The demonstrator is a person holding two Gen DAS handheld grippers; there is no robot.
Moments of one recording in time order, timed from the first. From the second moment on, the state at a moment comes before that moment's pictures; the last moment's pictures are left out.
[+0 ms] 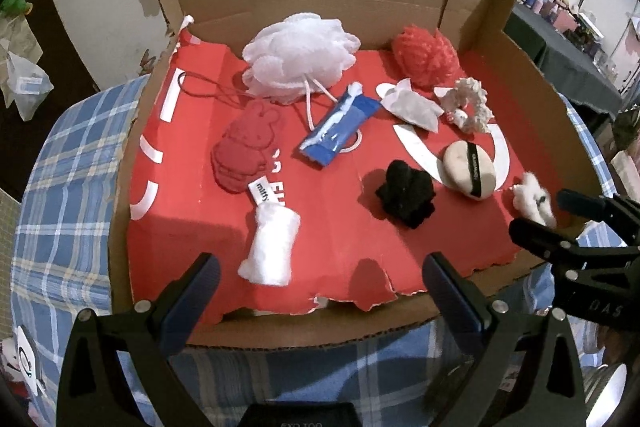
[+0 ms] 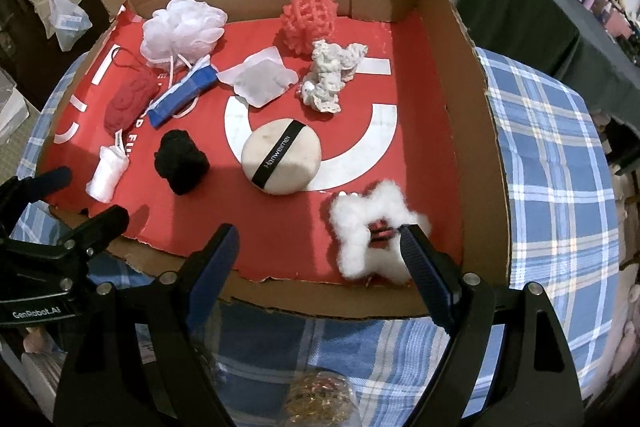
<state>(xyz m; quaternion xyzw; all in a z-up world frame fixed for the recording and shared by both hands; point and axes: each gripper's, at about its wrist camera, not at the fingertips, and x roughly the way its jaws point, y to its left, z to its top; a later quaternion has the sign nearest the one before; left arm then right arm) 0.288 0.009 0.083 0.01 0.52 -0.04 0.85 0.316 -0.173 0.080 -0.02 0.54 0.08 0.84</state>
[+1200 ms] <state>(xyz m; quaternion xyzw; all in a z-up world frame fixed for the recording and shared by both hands) 0.289 0.015 0.079 0.01 0.52 -0.02 0.85 0.315 -0.174 0.079 -0.02 0.54 0.08 0.84</state>
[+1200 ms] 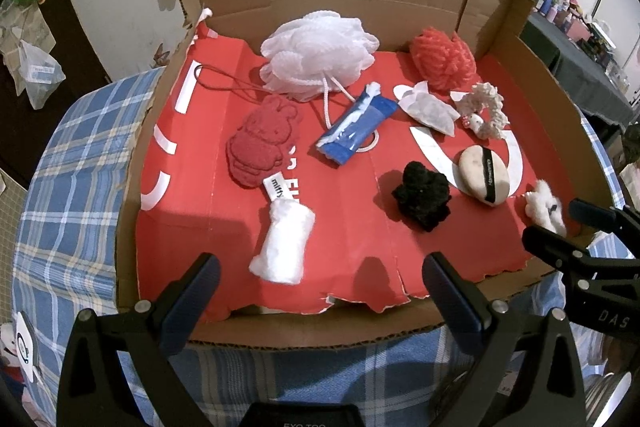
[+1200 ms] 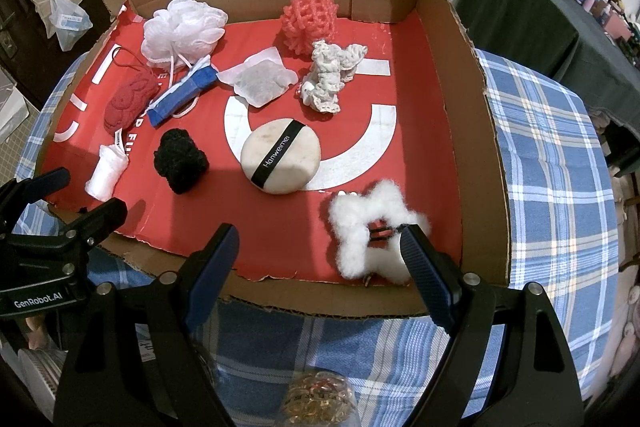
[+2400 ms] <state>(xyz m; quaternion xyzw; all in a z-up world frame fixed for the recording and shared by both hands) 0.289 0.017 0.078 0.00 0.52 -0.02 0.85 0.315 -0.175 0.080 -0.02 0.54 0.08 0.84</state>
